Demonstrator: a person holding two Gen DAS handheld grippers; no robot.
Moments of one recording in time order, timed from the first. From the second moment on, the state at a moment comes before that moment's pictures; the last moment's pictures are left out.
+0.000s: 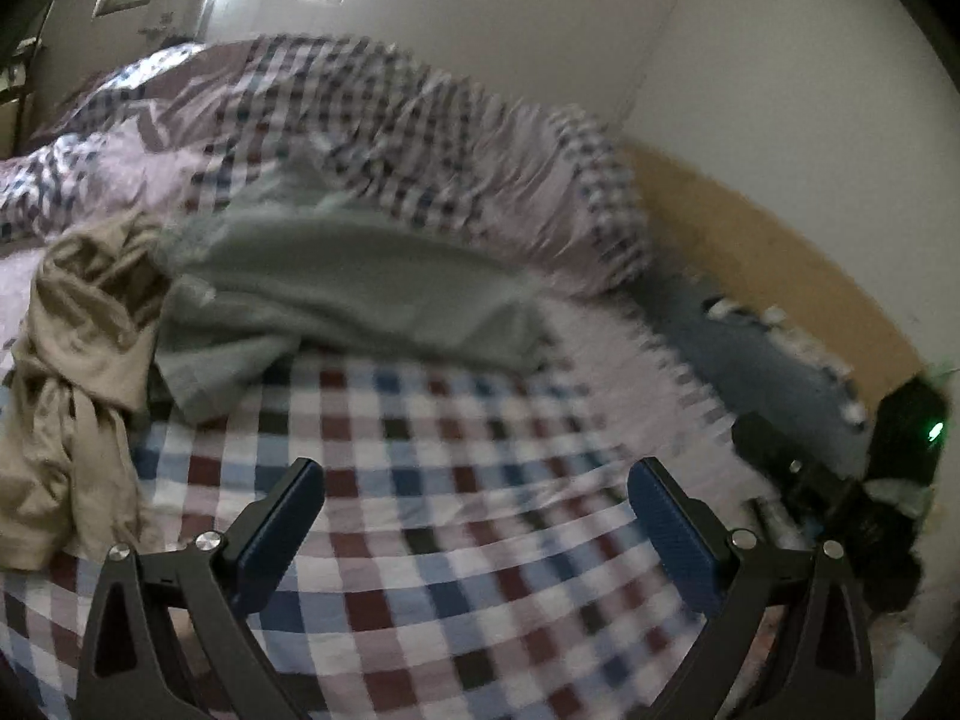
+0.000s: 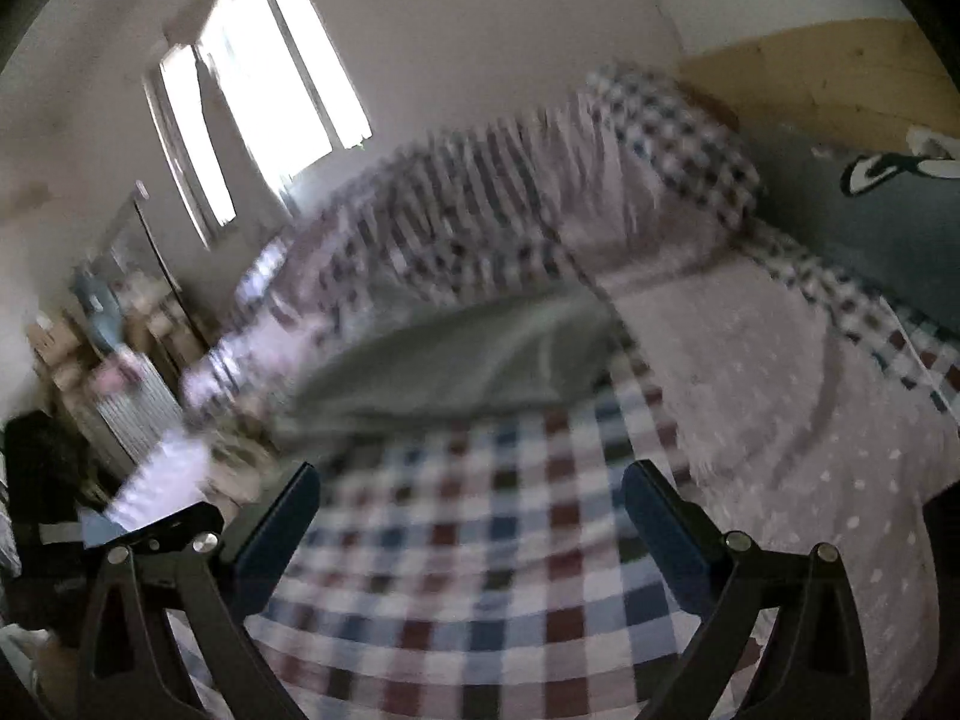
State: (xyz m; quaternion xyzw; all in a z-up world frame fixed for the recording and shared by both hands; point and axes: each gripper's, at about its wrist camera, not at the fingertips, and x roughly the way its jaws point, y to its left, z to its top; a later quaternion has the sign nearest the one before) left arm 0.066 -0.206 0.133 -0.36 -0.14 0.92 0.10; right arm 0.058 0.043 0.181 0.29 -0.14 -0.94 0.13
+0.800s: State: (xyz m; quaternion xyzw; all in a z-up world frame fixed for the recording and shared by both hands) left arm 0.025 -0.187 0.032 -0.45 -0.02 0.89 -0.02; right arm -0.028 -0.011 0.067 0.46 0.03 -0.89 0.03
